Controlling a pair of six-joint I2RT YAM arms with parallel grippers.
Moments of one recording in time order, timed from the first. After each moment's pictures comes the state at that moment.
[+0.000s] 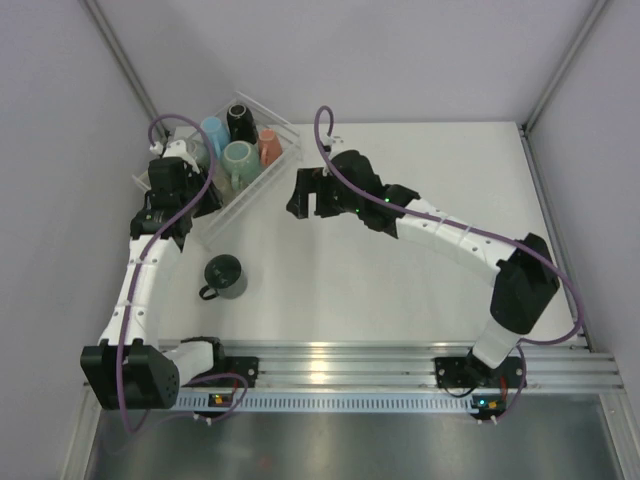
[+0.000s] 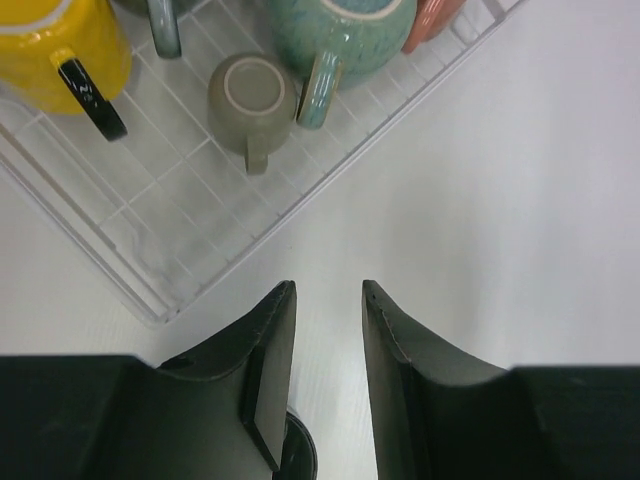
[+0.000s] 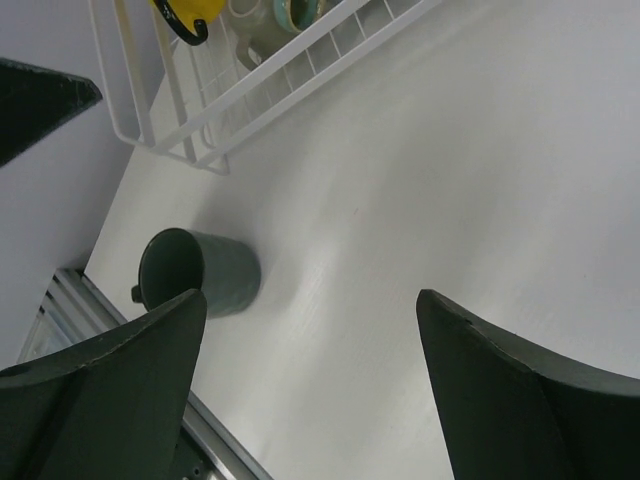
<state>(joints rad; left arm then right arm) 0.02 1.15 1.10 -0.49 0.04 -0.30 0.84 1.65 1.42 -0.25 -0.02 0.56</state>
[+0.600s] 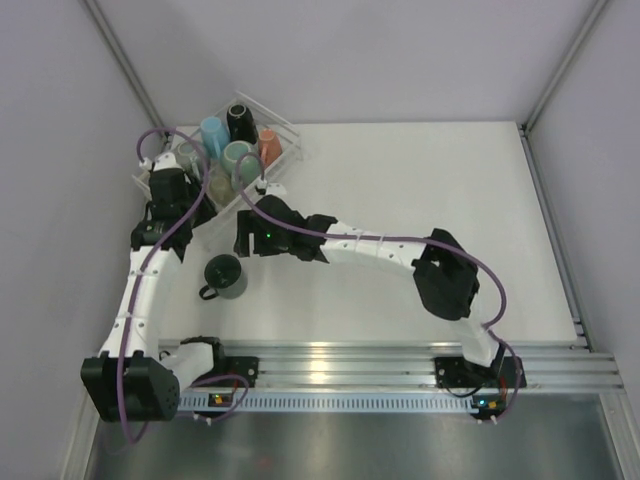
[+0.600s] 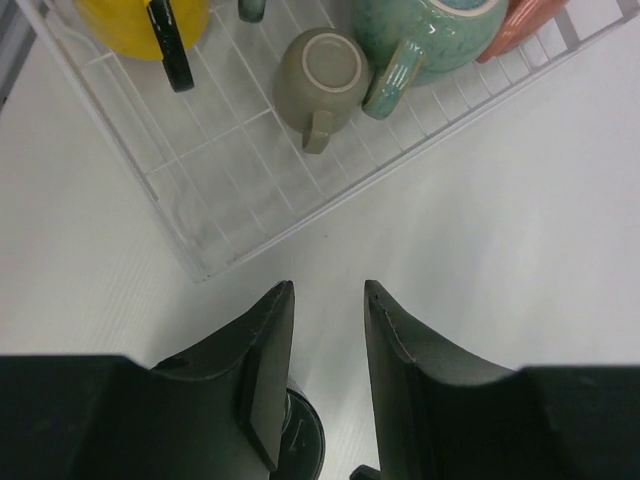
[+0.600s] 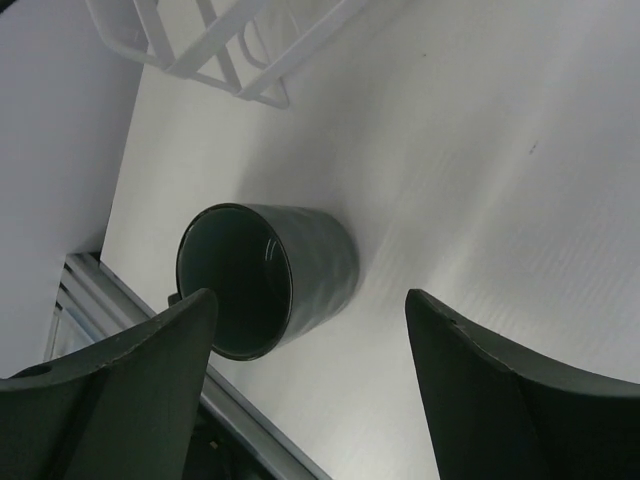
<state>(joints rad) 0.03 1.08 1.01 -0.51 -0.09 -0.41 1.10 2.07 1.74 -0.29 0.13 0.79</state>
